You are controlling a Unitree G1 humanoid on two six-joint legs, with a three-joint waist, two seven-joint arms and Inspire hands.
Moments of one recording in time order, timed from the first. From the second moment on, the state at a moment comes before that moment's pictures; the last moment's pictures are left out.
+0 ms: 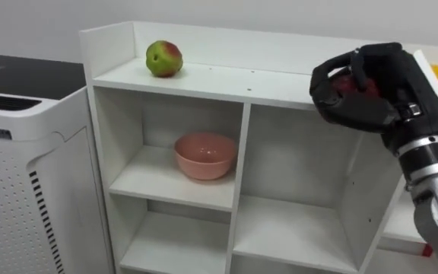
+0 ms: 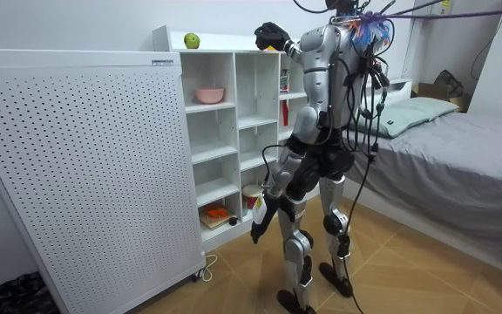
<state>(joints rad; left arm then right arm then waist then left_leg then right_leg) 0.23 0.24 0.02 0.97 0.64 0.08 -0.05 -0.54 -0.53 0.07 0.01 0.28 -0.07 -0.08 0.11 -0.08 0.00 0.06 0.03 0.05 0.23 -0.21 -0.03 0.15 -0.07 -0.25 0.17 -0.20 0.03</state>
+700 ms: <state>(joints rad) 0.13 0.24 -0.10 1.08 0.61 0.08 -0.02 -0.40 -0.35 0.22 0.02 0.33 -0.06 0.04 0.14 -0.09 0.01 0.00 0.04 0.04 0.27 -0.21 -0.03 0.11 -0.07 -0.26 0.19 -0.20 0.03</state>
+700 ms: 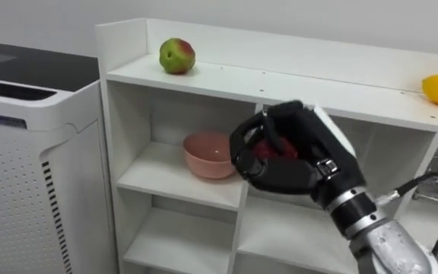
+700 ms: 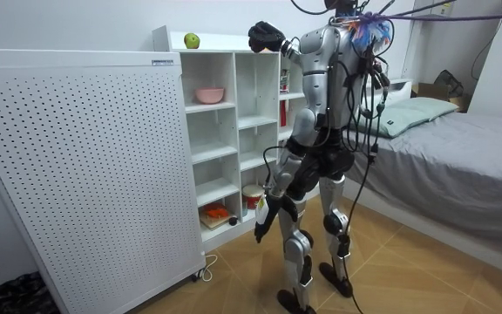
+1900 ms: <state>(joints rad) 0.11 0.19 -0.32 1.05 0.09 0.10 0.06 -0.46 -0.25 0.15 0.83 1.41 -0.06 0.11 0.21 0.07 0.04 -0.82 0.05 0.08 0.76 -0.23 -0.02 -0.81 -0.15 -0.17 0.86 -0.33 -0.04</state>
